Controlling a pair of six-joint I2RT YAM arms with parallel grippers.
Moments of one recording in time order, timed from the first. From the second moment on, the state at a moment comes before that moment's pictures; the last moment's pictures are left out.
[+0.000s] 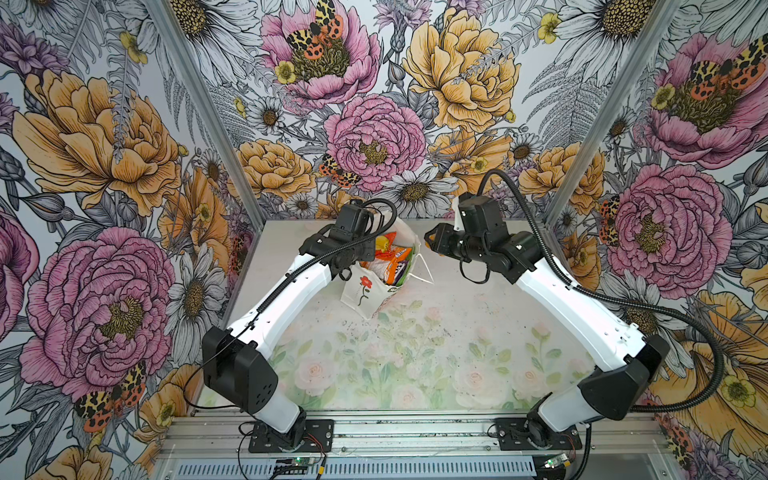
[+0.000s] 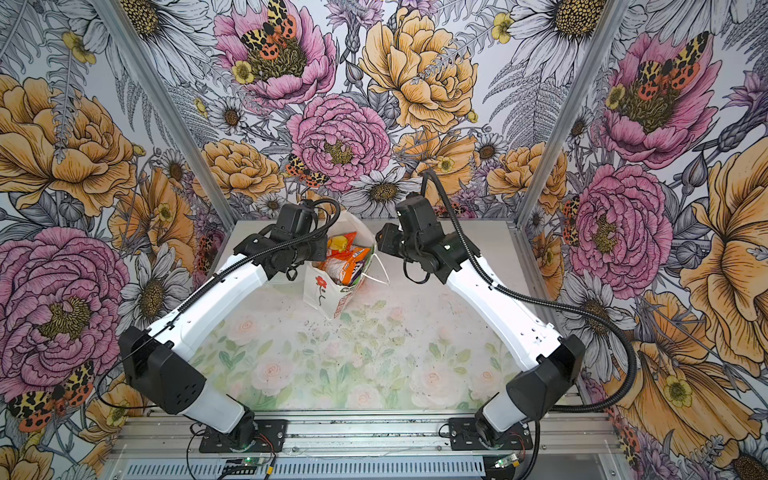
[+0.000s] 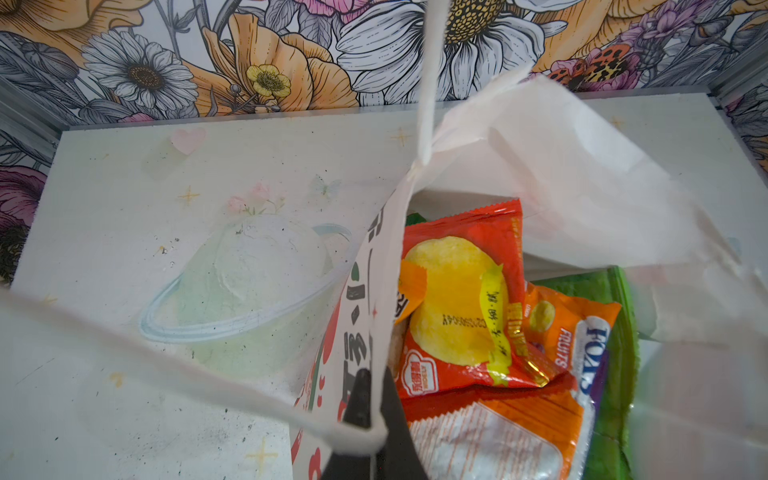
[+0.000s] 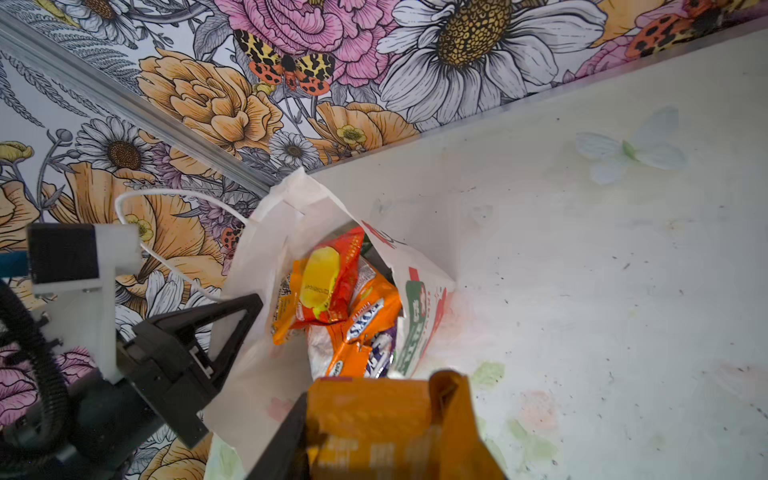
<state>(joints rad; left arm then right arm) -0.49 1.57 1.55 -0.73 -0.25 -0.28 0.60 1.57 1.73 -0.77 -0.02 0.71</state>
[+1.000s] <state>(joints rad) -0.46 1.57 1.55 -0.73 -0.20 -0.29 0.64 2.03 2.11 -0.78 -0.20 0.74</state>
